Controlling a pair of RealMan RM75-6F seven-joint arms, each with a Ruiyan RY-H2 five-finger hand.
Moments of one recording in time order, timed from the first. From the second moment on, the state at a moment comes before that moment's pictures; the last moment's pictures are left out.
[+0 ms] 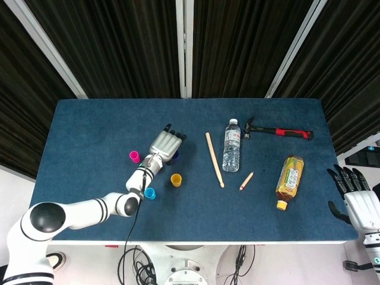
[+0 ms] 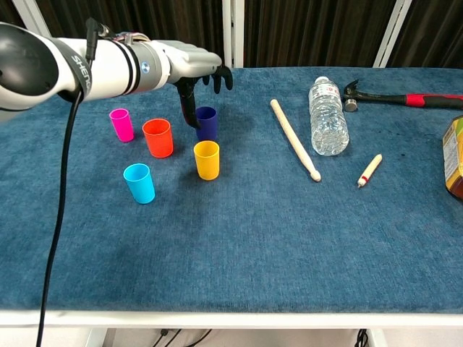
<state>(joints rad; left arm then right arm) -1.25 -1.71 -0.17 -1.14 0.61 0.71 0.65 0.12 -1.07 0.01 -1.44 -1.58 1.44 0.11</state>
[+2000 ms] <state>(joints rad) -1.13 -1.42 -0.13 -1.61 0.76 0.93 0.77 0.12 -1.05 0.01 -1.48 -1.57 1.41 0.06</state>
